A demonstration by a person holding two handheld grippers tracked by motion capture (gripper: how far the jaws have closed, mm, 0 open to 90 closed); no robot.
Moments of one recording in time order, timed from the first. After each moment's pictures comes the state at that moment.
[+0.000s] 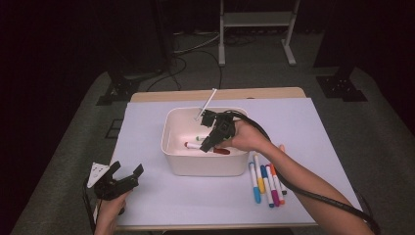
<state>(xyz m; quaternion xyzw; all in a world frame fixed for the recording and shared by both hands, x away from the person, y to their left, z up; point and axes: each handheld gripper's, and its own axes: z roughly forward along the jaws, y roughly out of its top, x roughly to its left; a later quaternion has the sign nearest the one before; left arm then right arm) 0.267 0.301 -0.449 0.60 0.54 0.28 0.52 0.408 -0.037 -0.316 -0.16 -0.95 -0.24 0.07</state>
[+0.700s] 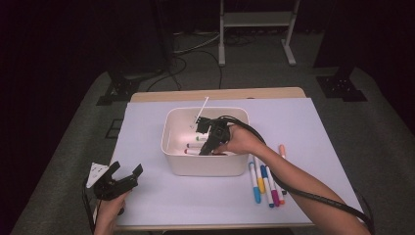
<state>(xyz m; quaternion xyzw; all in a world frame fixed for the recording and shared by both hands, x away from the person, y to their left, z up) 0.266 0.302 -0.448 0.60 0.54 0.28 0.52 0.409 -0.023 -0.339 -0.15 -0.97 -0.20 0.07</state>
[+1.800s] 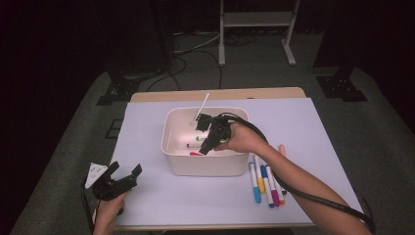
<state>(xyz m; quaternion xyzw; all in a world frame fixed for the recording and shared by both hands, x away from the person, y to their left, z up) 0.265 0.305 -0.448 0.60 0.54 0.29 0.52 0.402 -0.029 -0.316 -0.15 -0.96 -0.22 0.04</state>
